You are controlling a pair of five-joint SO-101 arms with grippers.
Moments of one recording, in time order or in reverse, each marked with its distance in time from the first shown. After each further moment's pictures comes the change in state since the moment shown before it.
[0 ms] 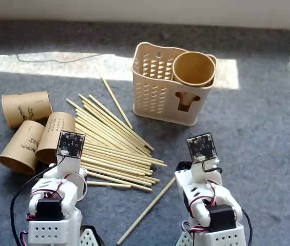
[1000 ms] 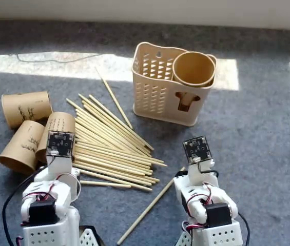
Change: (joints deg) left arm -6.1 0.0 -8.0 6.3 0.0; right arm 0.0 -0.1 6.5 0.7 0.0
